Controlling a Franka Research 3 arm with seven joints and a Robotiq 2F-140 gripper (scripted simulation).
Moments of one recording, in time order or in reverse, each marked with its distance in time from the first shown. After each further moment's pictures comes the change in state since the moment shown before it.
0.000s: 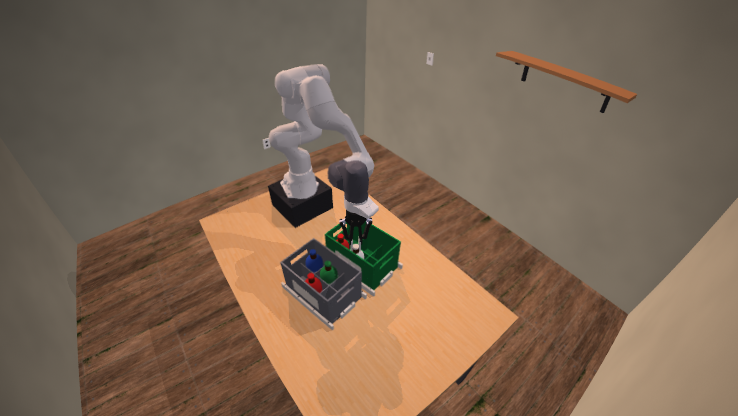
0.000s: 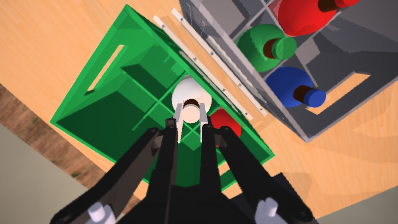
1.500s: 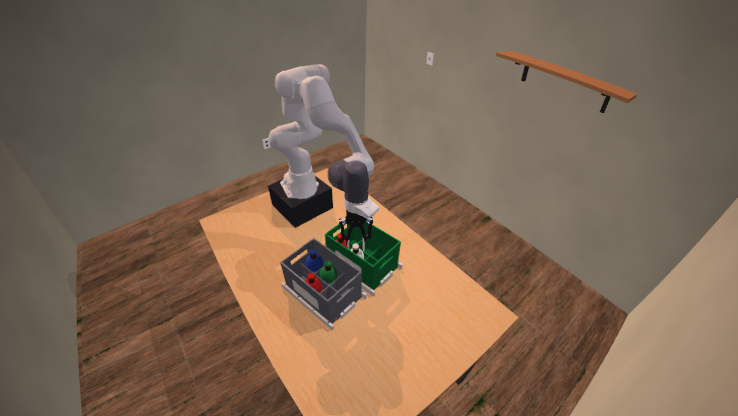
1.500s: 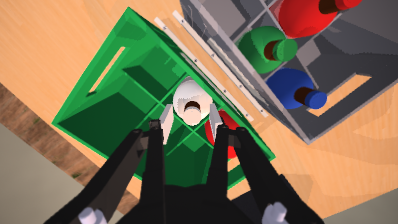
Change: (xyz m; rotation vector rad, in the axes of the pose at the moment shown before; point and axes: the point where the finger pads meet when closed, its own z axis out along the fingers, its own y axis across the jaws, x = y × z) arm 0.002 -0.001 0.000 0.004 0.006 0.000
